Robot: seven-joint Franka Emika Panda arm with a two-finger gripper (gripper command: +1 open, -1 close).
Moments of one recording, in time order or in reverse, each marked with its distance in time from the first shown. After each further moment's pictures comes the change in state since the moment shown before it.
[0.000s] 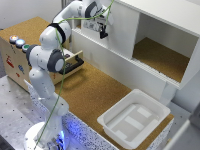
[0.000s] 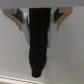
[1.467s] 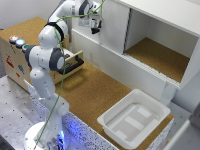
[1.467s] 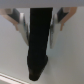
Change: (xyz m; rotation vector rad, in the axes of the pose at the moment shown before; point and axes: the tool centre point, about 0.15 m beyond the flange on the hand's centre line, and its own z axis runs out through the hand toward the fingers) arm 0.017 -0.061 0.000 0.036 0.066 -0.158
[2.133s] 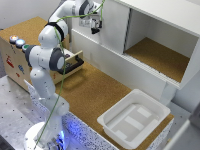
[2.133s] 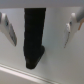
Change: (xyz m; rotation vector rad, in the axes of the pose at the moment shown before) arm -0.022 0.006 0.005 0.001 -0.080 0.012
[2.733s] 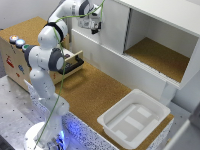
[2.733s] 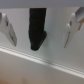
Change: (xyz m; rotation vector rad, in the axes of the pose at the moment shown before) arm -0.045 -0.010 -0.018 0.029 -0.125 -0.022
